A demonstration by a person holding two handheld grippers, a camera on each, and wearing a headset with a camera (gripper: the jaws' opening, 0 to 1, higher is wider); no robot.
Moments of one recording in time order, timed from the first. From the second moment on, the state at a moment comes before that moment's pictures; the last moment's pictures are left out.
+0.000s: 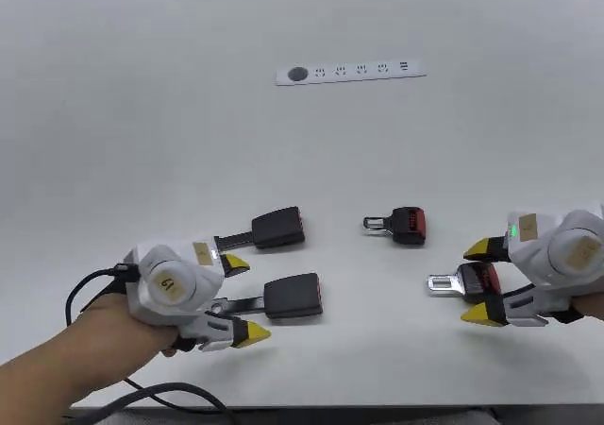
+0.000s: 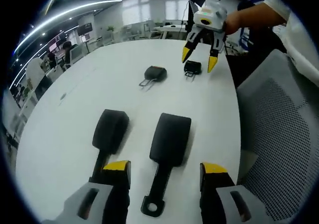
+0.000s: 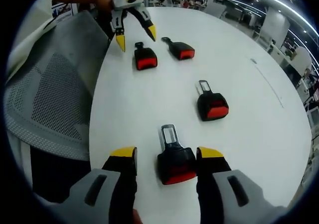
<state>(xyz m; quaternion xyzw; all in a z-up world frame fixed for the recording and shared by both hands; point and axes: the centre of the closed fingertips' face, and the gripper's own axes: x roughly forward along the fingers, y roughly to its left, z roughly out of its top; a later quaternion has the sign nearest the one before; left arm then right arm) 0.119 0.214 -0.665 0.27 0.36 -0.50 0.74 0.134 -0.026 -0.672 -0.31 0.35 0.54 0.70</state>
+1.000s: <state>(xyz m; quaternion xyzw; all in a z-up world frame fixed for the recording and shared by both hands) 0.134 0.191 -0.689 0.30 0.36 -0.54 0.70 0.142 -0.049 -0.696 -0.32 0.38 0.57 0.66</state>
